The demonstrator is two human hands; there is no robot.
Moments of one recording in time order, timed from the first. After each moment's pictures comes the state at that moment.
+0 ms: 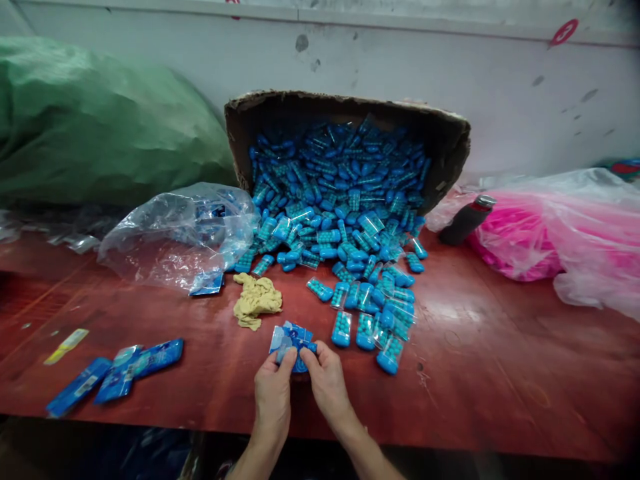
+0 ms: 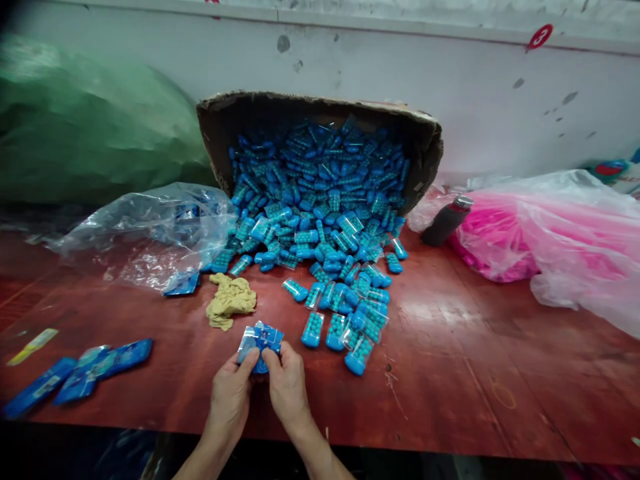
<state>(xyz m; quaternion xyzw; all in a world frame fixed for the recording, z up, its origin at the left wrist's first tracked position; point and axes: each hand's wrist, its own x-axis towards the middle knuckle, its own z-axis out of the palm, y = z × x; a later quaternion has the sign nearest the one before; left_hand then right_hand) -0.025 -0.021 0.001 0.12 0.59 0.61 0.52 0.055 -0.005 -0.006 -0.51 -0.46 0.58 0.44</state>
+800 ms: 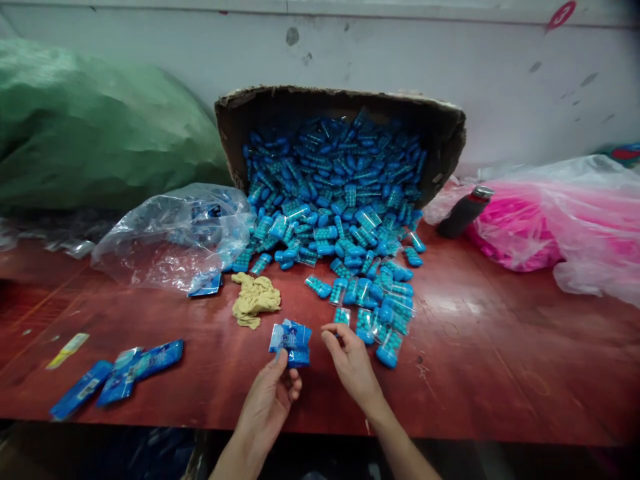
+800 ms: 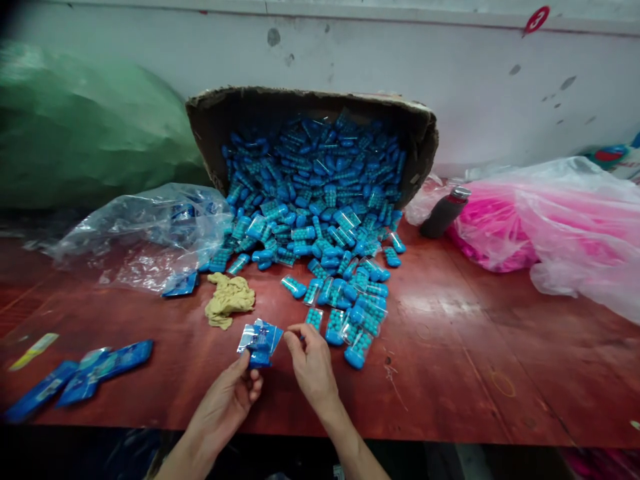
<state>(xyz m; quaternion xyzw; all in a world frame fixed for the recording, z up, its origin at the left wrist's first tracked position) -0.038 -0.028 0.016 -0.01 0.54 0.52 0.66 0.099 0.014 0.019 -0.53 -0.58 0.46 0.41</state>
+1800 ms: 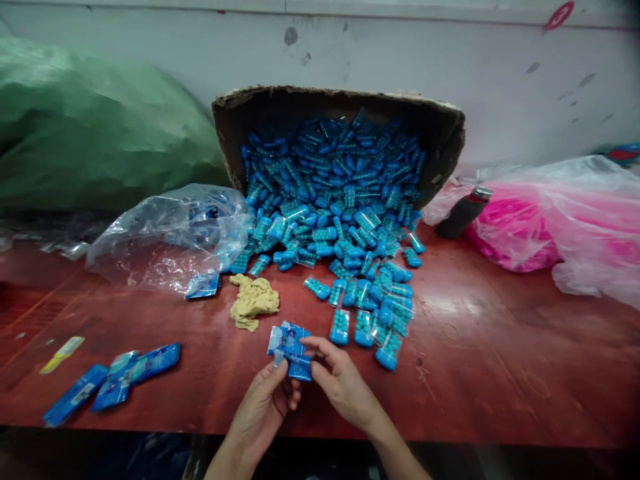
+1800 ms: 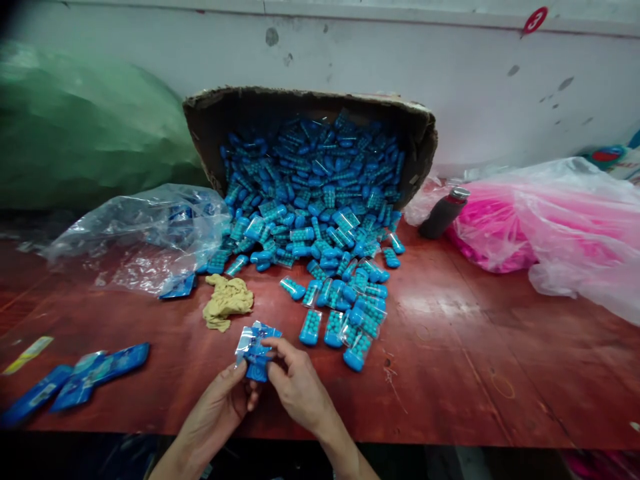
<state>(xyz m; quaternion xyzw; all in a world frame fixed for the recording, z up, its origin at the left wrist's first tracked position) -0.050 -0.036 0.008 0.10 0.44 0.51 0.74 0.093 -0.002 0.029 -0.38 -0.54 0.64 0.38</state>
